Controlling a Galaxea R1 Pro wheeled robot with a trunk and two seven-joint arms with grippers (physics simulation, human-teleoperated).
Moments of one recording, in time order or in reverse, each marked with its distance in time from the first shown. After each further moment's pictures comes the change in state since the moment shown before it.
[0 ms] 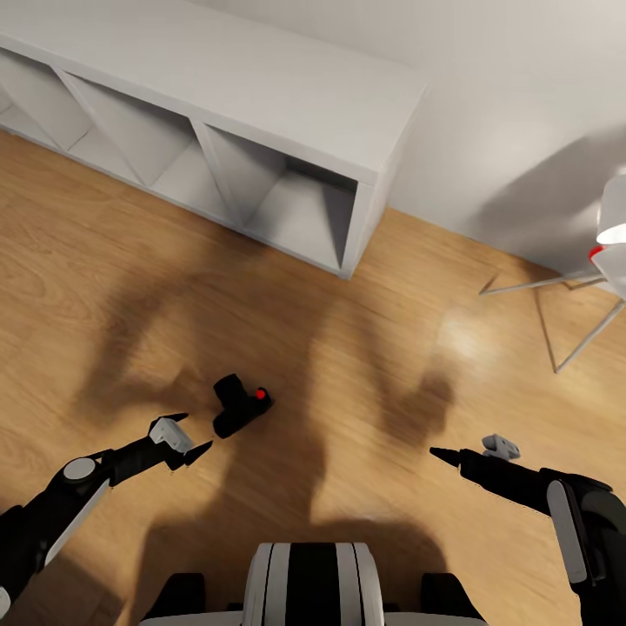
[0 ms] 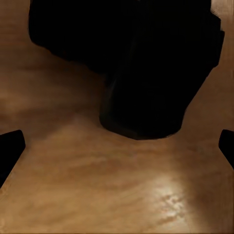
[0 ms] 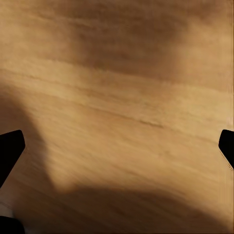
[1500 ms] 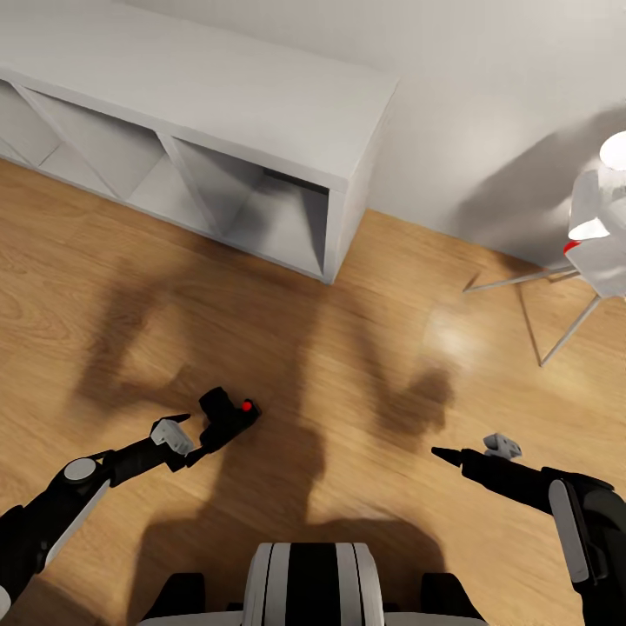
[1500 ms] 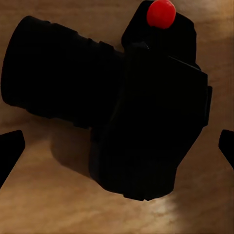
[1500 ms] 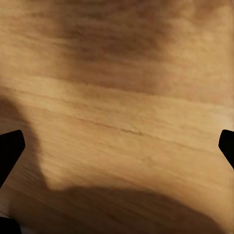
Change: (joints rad) left arm 0.000 0.001 -0.006 0.000 0.000 -0.007 -0.019; right arm -0.002 -0.008 0.003 -0.002 0.002 0.001 -0.004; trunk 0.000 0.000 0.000
